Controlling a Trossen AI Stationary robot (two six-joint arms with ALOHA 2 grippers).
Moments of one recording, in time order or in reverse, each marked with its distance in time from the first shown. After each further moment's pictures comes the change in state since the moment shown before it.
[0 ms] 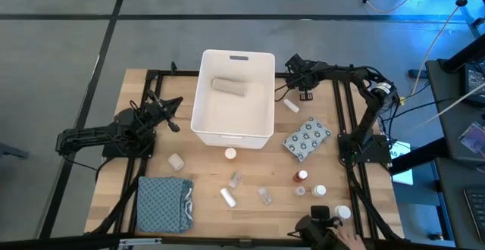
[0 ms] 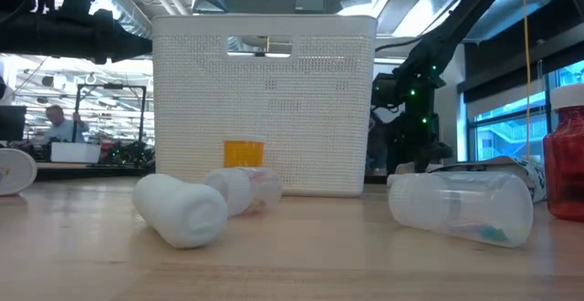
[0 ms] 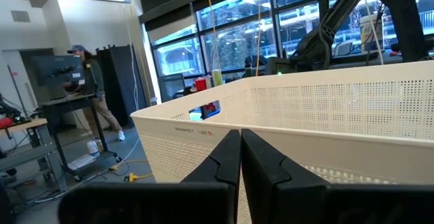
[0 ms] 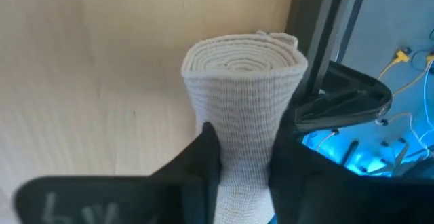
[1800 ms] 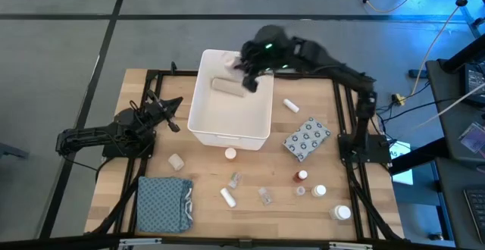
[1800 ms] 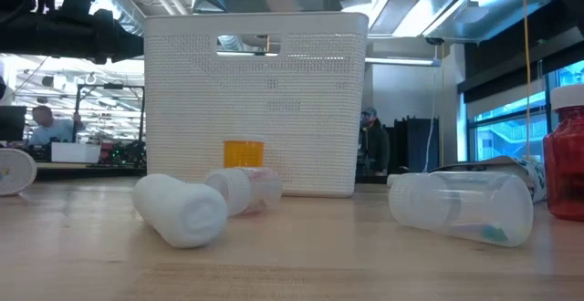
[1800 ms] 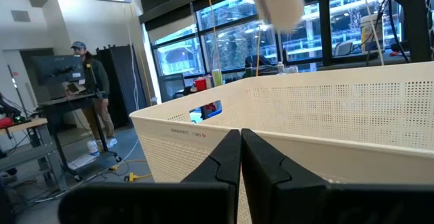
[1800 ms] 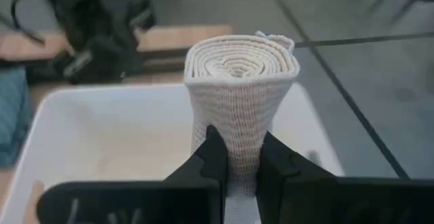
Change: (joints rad) left arm 0.000 0.000 0.000 0.000 0.000 -0.001; right arm 0.526 0.115 1.192 -0.356 -0.390 0.743
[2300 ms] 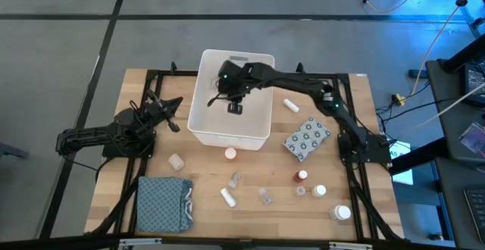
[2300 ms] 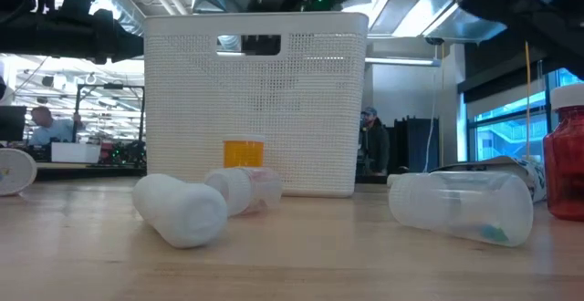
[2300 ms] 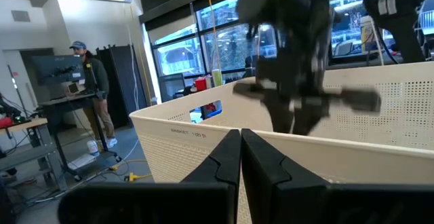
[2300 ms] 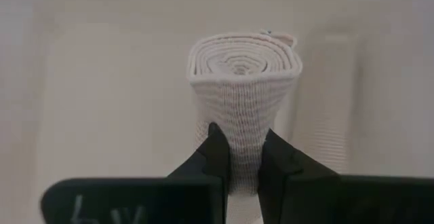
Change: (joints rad) left arm 0.000 0.000 0.000 0.000 0.000 0.000; right arm -0.005 0.396 -0.002 -0.102 -0.032 -0.107
